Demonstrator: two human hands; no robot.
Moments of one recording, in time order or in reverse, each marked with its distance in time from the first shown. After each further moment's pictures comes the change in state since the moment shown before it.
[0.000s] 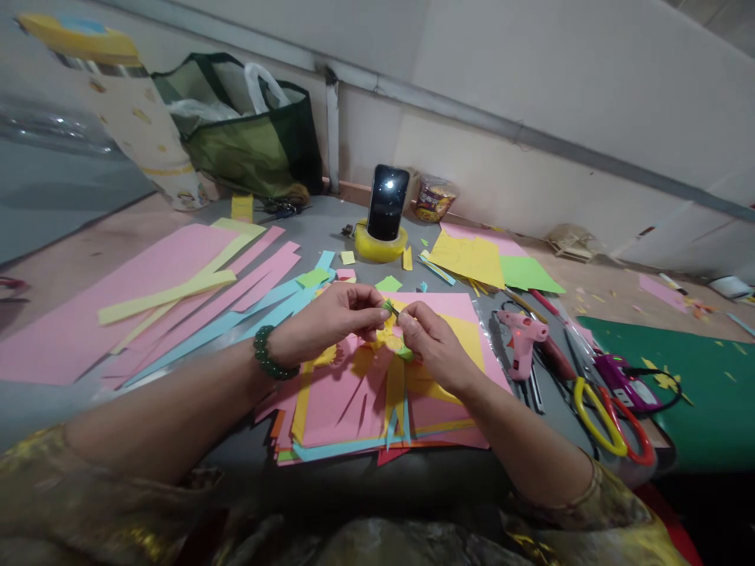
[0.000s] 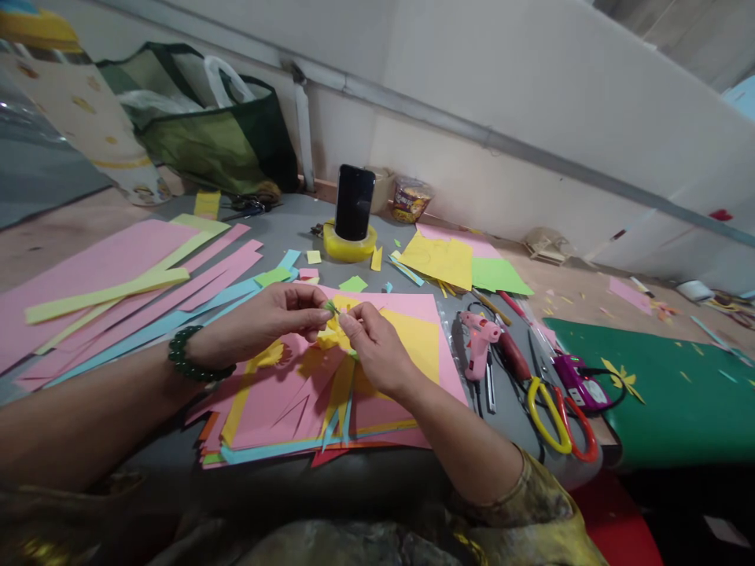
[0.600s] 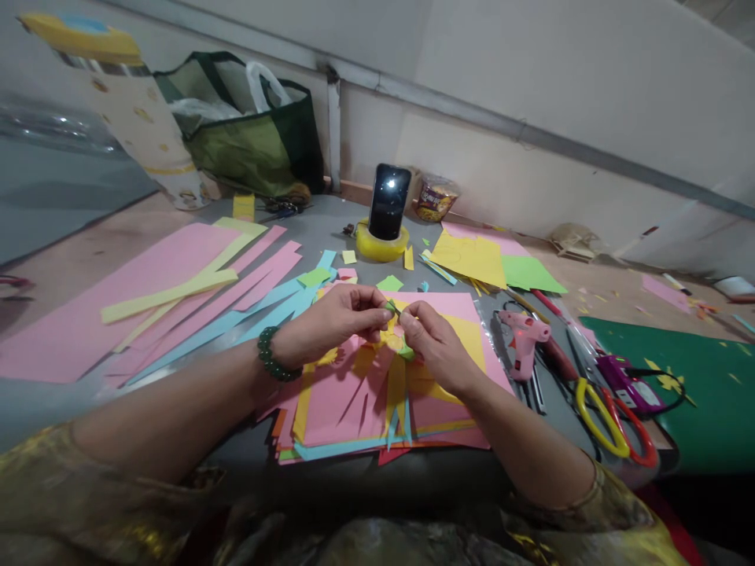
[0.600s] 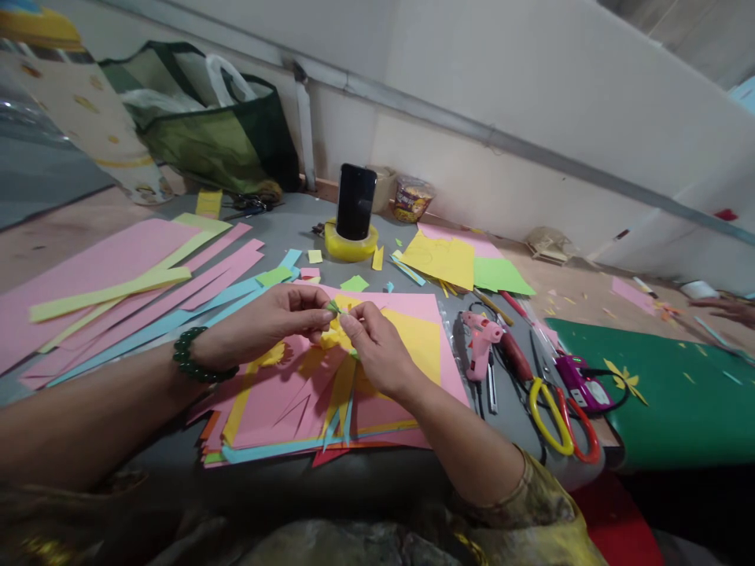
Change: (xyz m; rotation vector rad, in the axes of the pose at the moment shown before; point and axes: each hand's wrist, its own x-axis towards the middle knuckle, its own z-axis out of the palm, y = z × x) left_hand 0.000 -0.003 0.002 -0.023 -0.019 -0.015; right_hand -0.001 0.000 0.000 -0.029 0.024 -0.022
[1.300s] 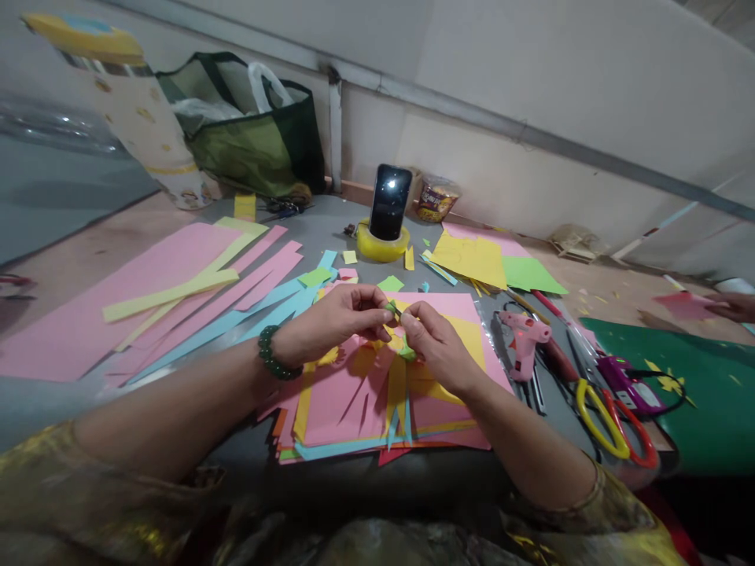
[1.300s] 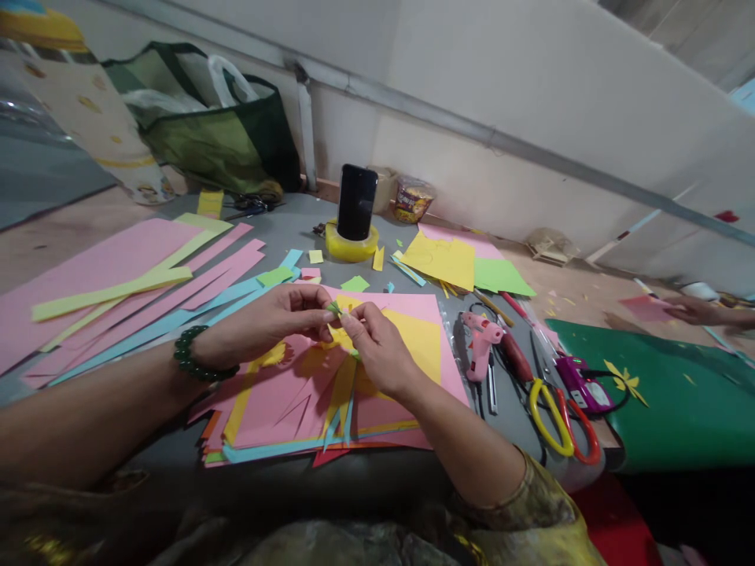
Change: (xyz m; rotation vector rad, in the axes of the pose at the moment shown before) left_hand 0.000 0.000 -0.001 -0.058 -0.022 -0.017; right_hand 0.000 -0.001 0.000 -0.019 -0.011 0.015
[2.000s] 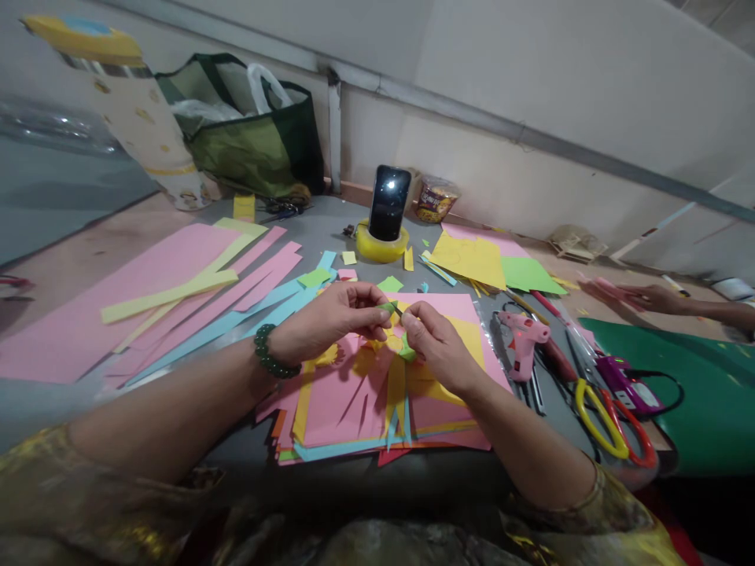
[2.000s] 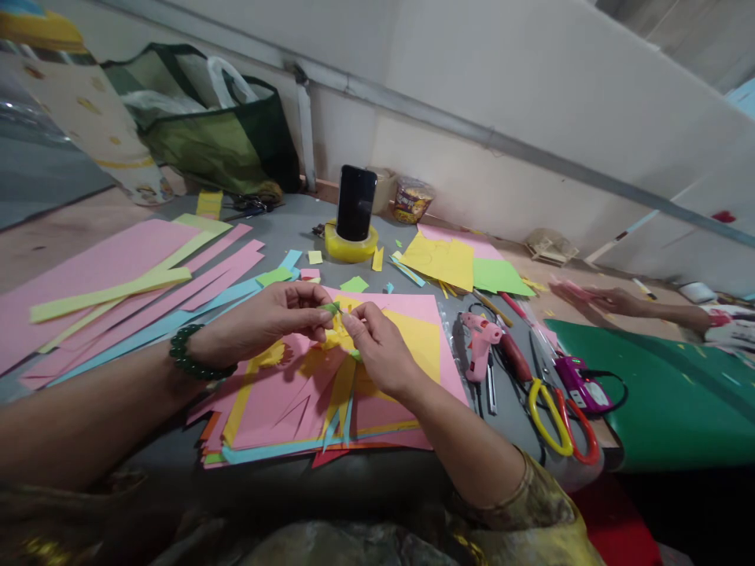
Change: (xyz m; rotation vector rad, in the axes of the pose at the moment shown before) left_hand -0.002 0.004 -0.001 -0.033 0.031 -0.007; right_hand 0.001 0.000 -0.001 -0.037 0.012 -0.004
